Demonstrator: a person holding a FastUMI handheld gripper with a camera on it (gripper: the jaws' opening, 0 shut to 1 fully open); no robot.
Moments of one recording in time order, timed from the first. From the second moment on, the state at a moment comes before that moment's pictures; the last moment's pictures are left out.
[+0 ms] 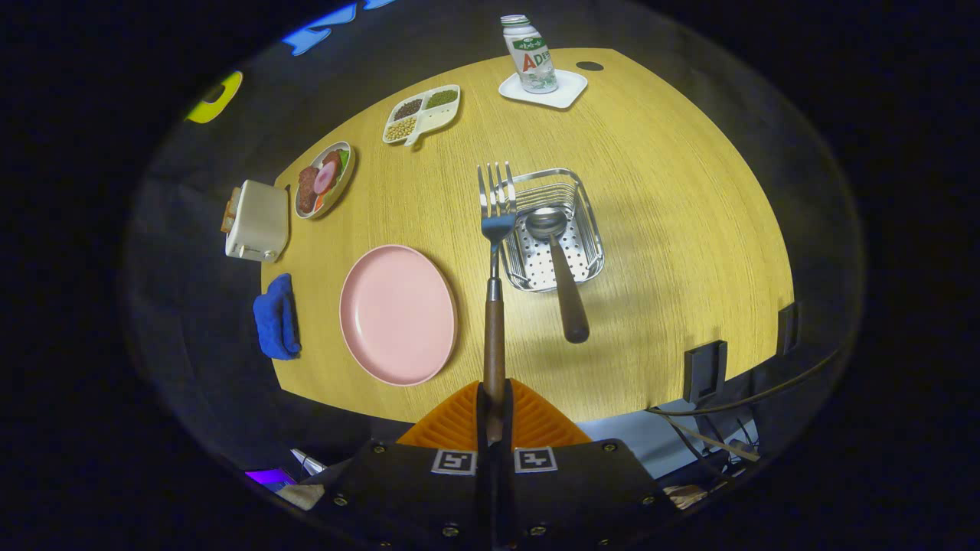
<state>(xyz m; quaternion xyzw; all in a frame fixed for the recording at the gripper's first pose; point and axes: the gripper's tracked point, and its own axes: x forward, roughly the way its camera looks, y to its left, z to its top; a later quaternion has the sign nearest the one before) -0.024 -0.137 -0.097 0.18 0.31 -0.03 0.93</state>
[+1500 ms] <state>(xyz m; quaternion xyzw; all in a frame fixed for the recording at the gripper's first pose) -0.034 -0.168 -0.093 0.15 0.48 -0.04 0.86</state>
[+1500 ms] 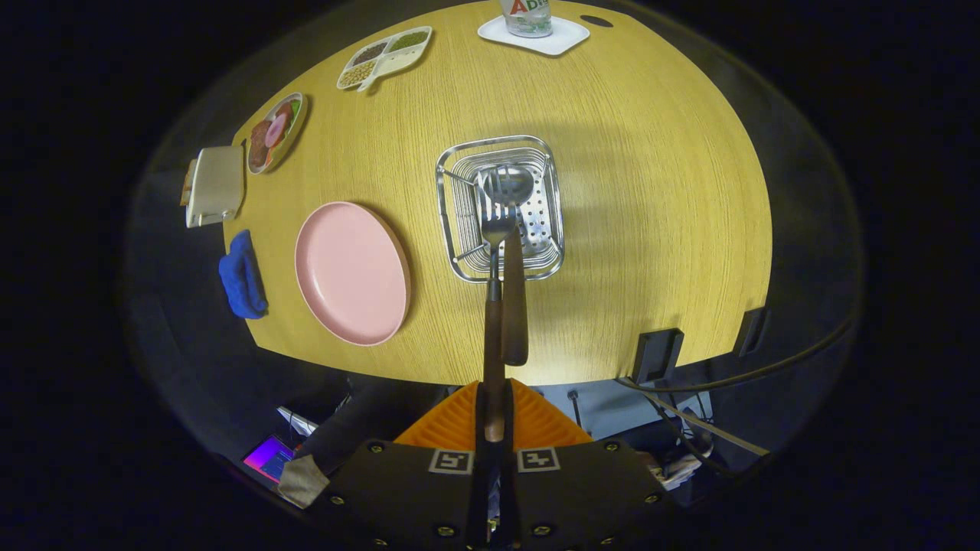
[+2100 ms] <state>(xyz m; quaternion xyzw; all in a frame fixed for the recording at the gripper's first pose) -0.037 -0.163 -0.078 0.15 0.45 -0.04 0.88</state>
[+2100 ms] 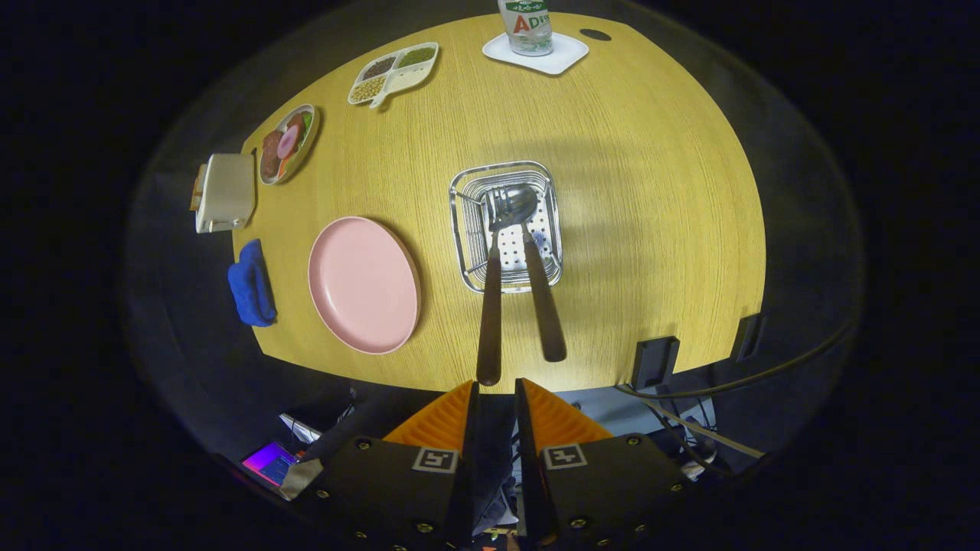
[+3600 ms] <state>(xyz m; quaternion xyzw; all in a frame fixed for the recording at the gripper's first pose) -0.037 -0.149 0.060 0.09 0.07 -0.06 0.99</state>
